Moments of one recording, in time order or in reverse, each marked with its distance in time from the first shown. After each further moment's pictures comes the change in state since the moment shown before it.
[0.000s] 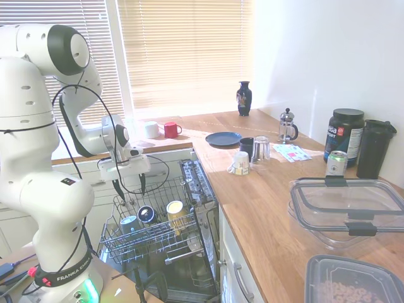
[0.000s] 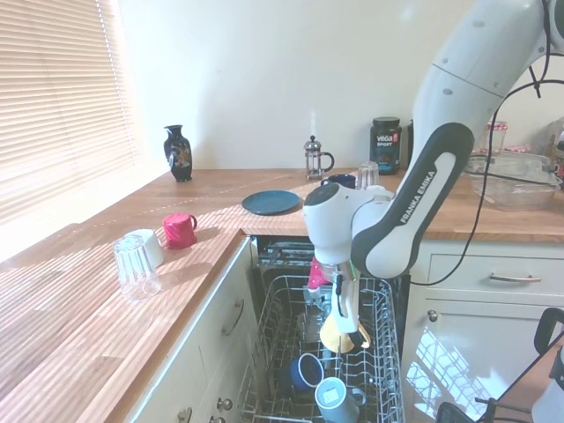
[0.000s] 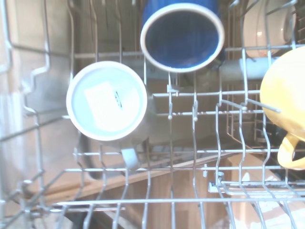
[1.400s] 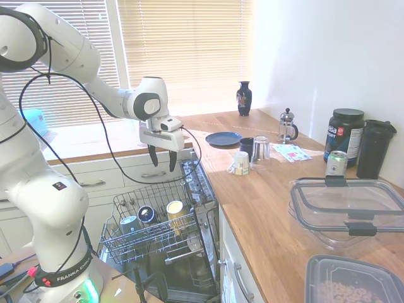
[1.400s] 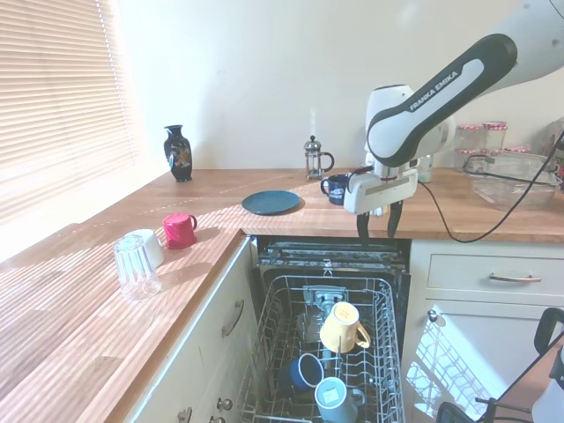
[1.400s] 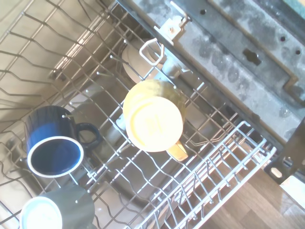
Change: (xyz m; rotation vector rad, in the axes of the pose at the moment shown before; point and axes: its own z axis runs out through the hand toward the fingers) arm 0.060 0.205 -0.110 0.272 -0.059 0.788
